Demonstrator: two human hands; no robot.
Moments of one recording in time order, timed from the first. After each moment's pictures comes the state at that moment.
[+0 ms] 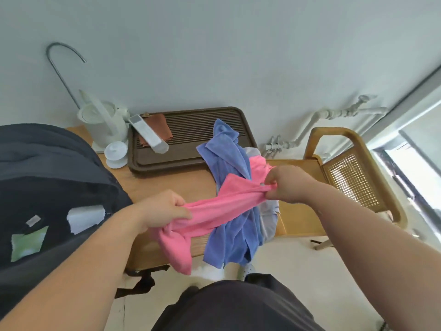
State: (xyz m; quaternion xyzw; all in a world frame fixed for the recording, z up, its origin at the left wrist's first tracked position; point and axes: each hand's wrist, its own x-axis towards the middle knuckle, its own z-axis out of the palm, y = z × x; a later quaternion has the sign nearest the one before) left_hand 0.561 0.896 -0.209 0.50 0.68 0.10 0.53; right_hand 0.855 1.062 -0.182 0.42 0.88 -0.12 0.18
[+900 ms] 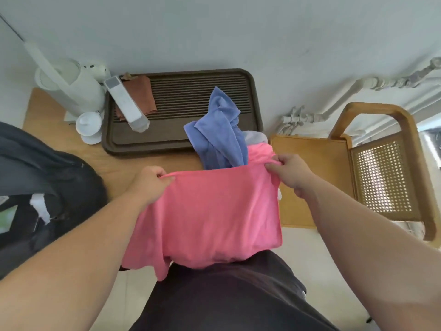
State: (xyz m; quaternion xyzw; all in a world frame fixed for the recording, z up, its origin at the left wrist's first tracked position) left_hand 0.572 0.993 -0.328 0.30 0.85 0.21 0.37; right_hand 0.879 1.177 -0.298 0.60 0.62 -0.50 -0.05
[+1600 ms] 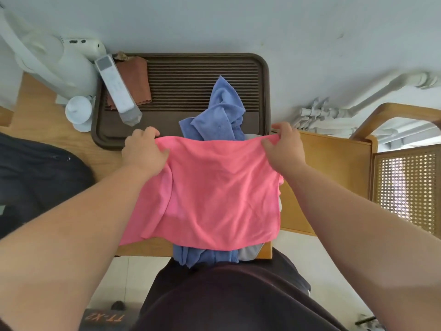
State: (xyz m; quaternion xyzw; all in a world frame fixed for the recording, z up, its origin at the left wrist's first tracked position) left_hand 0.559 1.077 -0.330 0.33 0.92 0.03 0.22; right_hand 0.828 1.260 -0.335 0.60 0.72 -0.36 -0.03
